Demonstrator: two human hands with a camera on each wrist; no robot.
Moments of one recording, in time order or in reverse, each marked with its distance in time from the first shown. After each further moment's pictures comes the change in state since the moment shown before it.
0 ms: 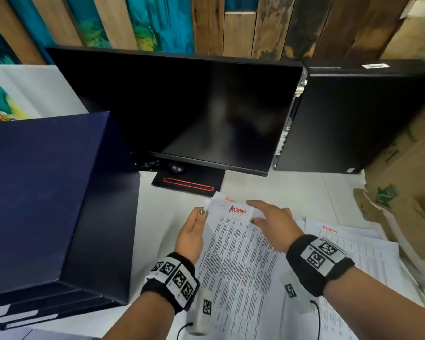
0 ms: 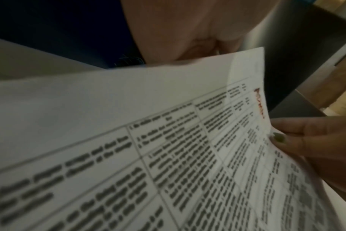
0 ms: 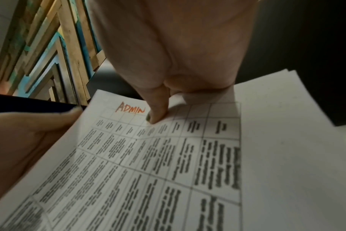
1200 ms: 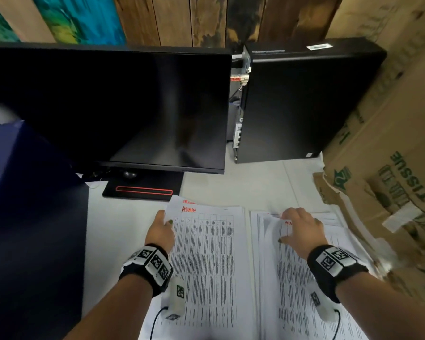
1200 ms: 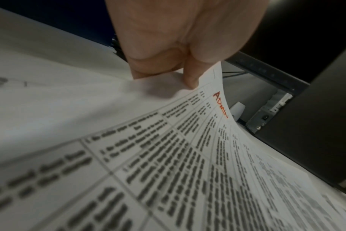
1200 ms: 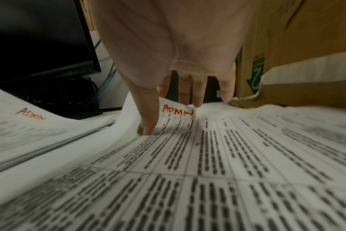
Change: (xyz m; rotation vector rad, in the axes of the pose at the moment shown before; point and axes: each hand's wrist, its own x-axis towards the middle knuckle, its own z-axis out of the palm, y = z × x) left_hand 0.081 -0.041 0.038 0.618 0.056 -0.212; right_hand -0.008 0.174 -0.012 -0.245 0.188 0.308
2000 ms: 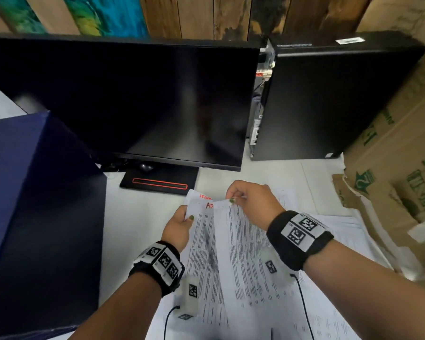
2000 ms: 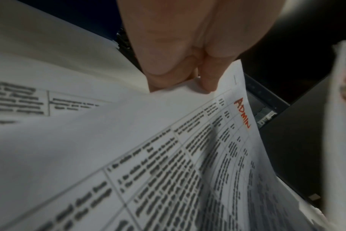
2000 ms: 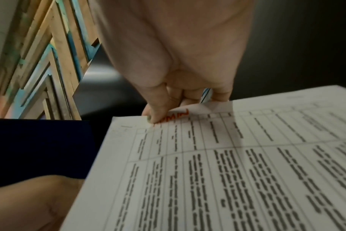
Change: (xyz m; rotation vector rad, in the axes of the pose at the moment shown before) left_hand -0.011 -0.004 0.000 -0.355 -0.162 0.077; right_hand 0.015 -0.148 -0.035 0.475 -0.134 -0.325
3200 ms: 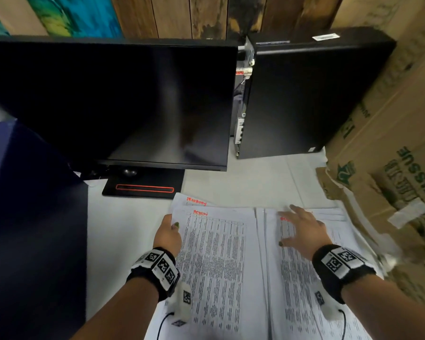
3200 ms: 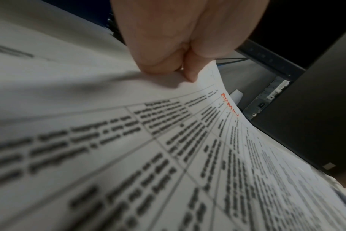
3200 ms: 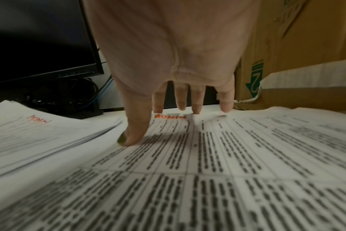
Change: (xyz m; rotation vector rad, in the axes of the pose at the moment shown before) left_hand 0.018 -0.017 0.011 0.282 0.123 -0.090; right_hand -0.067 0.132 -0.027 -0.466 -0.002 0.356
